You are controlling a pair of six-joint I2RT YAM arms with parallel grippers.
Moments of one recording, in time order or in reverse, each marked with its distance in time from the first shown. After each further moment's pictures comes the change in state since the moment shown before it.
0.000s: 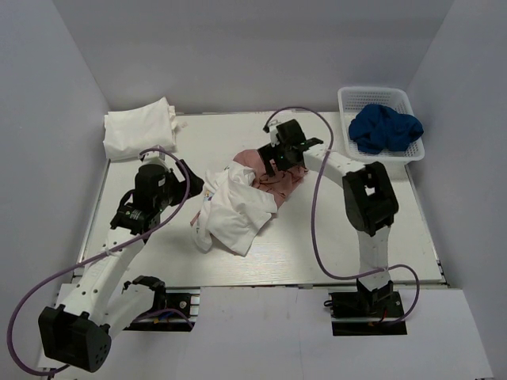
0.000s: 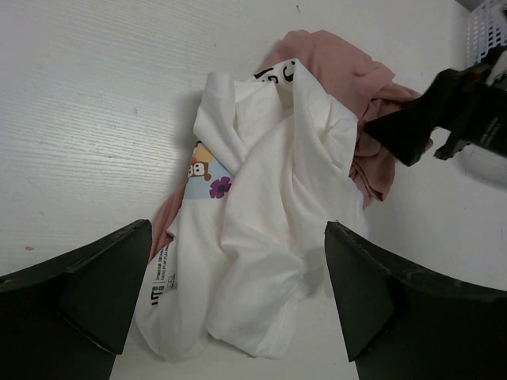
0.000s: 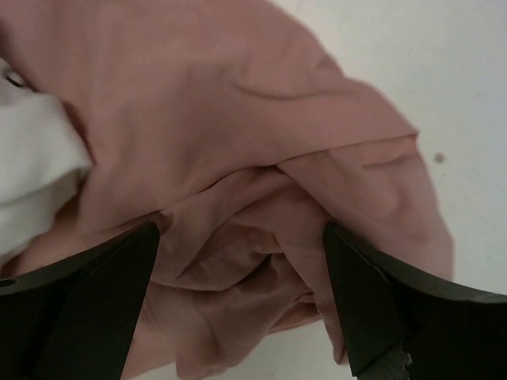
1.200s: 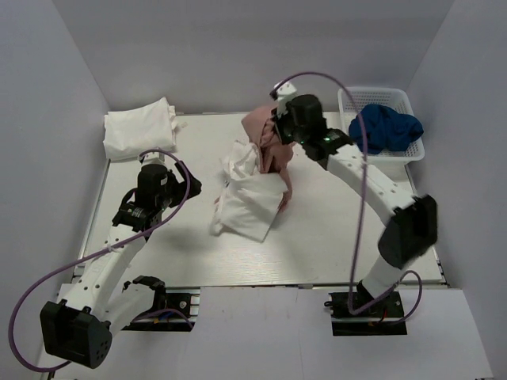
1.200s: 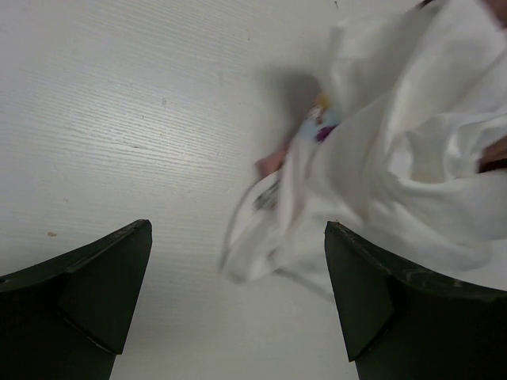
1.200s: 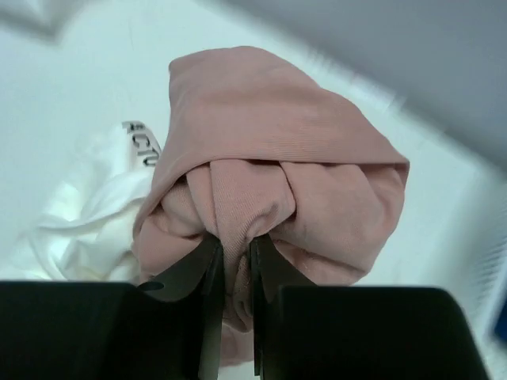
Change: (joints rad) left arm 0.000 0.034 0.000 -0.029 -0.054 -0.013; right arm 0.083 -0.308 0.009 0.029 0.122 -0.045
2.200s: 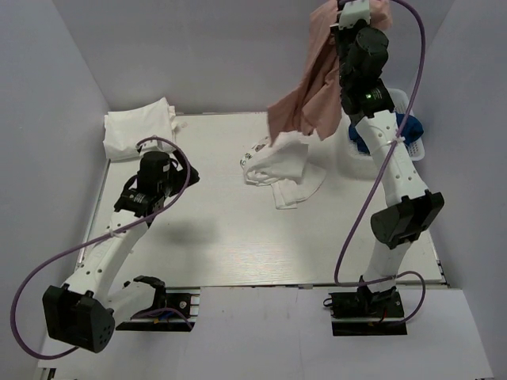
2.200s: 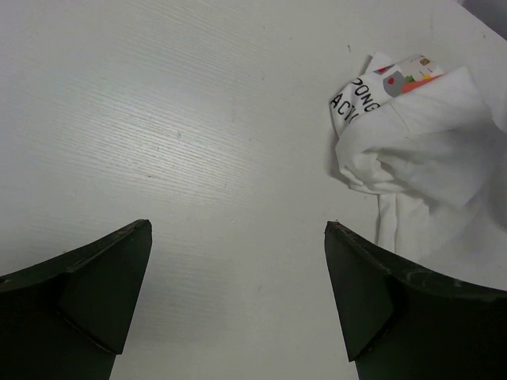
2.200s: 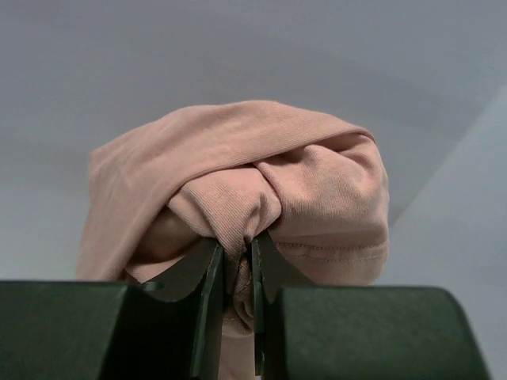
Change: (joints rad) left arm 0.000 0.083 0.109 -0.034 -0.083 -0.017; right arm -0.216 0.094 0.566 0.298 0.325 -0.310
